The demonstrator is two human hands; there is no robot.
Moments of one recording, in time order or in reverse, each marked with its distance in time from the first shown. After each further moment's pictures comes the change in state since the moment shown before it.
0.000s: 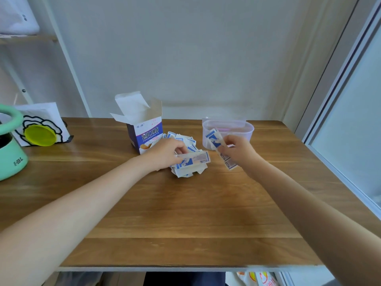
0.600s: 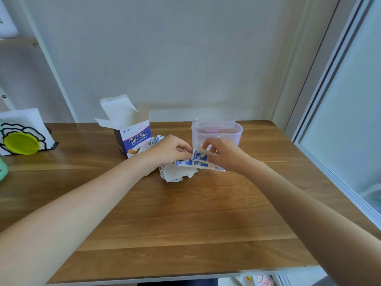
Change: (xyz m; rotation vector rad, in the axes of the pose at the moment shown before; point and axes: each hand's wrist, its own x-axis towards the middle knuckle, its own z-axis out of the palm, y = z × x) left_hand 0.019 0.027 0.004 -0.299 -0.073 -0.049; right_hand 0.004 -0.004 -0.008 -0.534 -0.190 -0.229
